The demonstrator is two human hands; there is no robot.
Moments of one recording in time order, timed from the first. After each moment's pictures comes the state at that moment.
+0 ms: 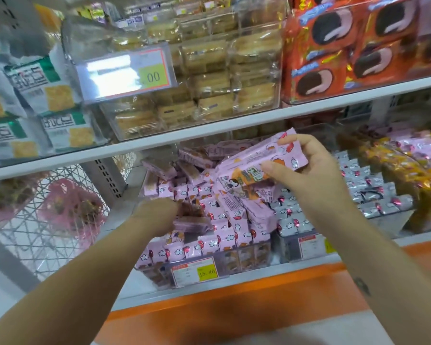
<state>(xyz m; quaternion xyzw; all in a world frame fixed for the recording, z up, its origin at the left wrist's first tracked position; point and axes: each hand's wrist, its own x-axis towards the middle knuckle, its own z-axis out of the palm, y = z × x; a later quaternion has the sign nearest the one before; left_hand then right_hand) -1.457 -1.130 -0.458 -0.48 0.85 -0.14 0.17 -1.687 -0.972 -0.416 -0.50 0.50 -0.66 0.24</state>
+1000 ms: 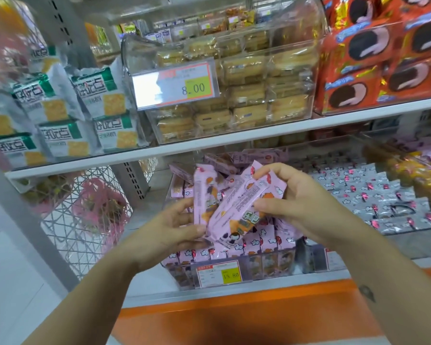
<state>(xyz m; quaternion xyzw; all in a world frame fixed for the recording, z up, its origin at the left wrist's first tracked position) -1.416 -1.042 -0.418 -0.37 0.62 0.64 -0.26 -1.655 -0.977 -0.409 -0.58 0.38 -0.54 0.47</state>
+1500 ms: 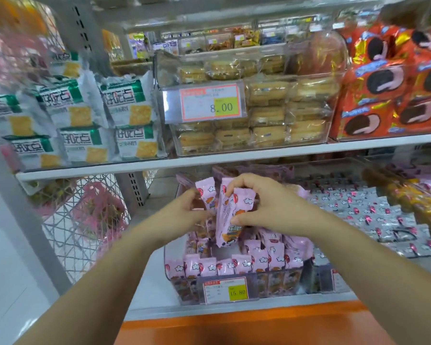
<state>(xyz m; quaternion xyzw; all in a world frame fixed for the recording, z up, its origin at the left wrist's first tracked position) -1.427 -1.083 -0.403 -0.43 0.73 0.47 -0.25 -1.622 -1.017 -0.382 -0.75 0.51 -0.34 0.25</state>
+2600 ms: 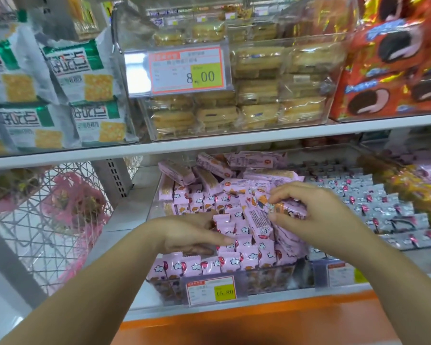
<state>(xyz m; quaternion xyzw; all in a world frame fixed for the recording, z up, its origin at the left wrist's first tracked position) -1.466 -1.106 -0.448 -0.43 0.67 0.61 0.00 -1.679 -0.993 -0.423 -0.70 0.62 -0.34 0.09</state>
